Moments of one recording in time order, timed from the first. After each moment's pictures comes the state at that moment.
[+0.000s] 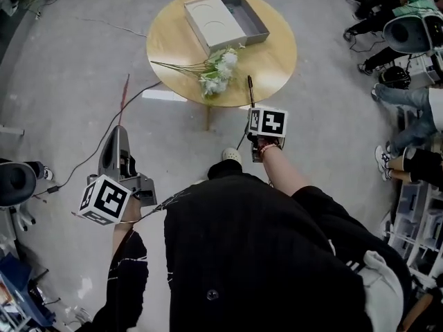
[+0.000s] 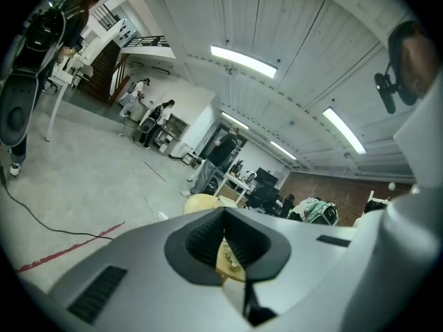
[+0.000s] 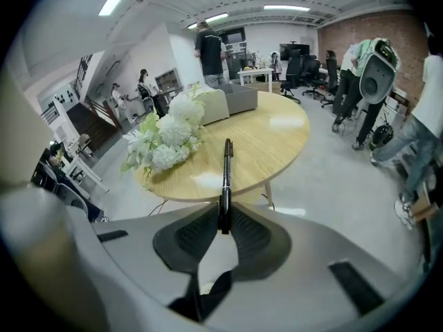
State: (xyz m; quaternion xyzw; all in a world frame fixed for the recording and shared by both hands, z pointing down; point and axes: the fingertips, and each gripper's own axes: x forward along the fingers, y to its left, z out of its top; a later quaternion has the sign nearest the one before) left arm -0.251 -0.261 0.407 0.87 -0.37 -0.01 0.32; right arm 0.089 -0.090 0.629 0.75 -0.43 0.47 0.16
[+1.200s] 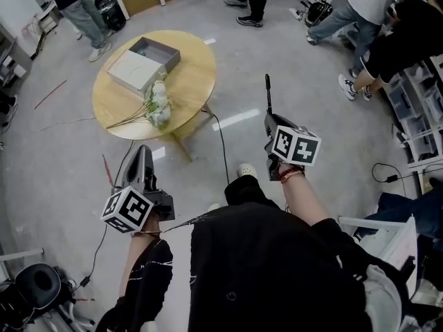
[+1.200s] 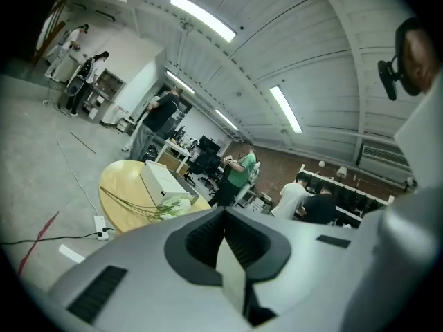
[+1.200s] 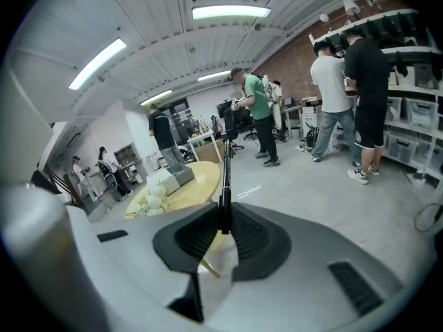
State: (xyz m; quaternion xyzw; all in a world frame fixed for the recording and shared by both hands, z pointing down) left arm -0.117 -0.172 0.406 0.95 -0.08 0.06 0.30; right arm 0.095 0.127 0.481 0.91 -0.27 0.32 -0.07
